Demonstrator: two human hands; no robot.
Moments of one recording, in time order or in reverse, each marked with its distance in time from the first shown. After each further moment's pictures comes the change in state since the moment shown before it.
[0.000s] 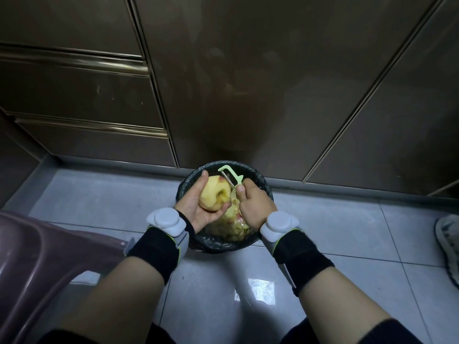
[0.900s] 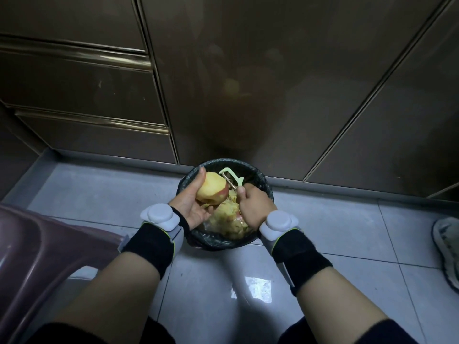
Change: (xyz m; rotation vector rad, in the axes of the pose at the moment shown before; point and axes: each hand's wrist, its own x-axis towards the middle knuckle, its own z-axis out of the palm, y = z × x) left_hand -0.001 0.005 -0.008 0.117 0.076 0.024; right_hand 0.000 0.002 0.003 -0.009 -0.084 0.094
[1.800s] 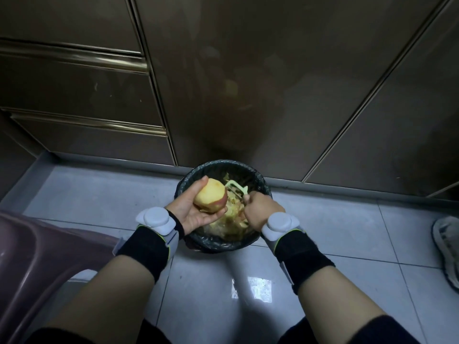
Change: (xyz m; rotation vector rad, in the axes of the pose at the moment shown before) left_hand 0.003 0.001 -0.006 -0.093 -0.065 -0.074; right_hand 0.009 0.016 -0.003 -0.173 -0.085 0.141
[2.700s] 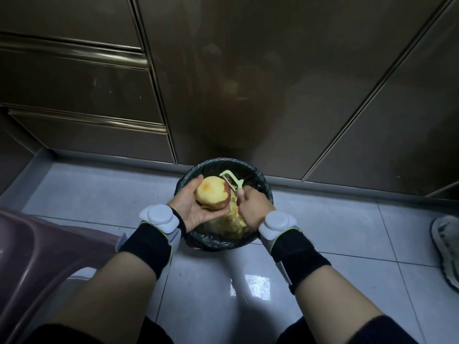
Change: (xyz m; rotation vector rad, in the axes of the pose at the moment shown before) left_hand 0.007 0.000 0.001 -0.044 -0.006 -0.004; right_hand -0.006 -0.013 0.002 0.125 0.052 -0.128
